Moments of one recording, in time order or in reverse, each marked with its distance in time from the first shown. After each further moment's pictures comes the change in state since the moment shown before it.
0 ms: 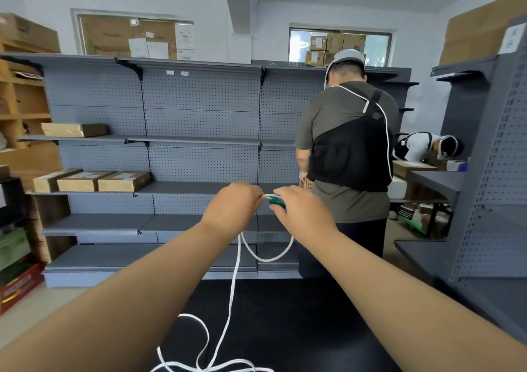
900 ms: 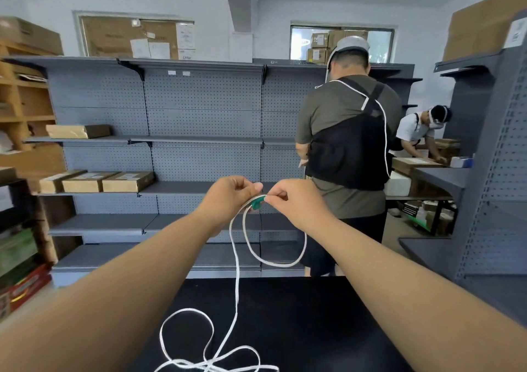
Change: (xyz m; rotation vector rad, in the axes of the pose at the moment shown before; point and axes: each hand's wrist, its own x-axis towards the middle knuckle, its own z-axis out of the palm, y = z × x) left_hand -0.006 -0.012 -0.012 -1.076 -0.063 -0.352; right_hand 0.013 -0.011 -0.014 0.286 -0.075 0.068
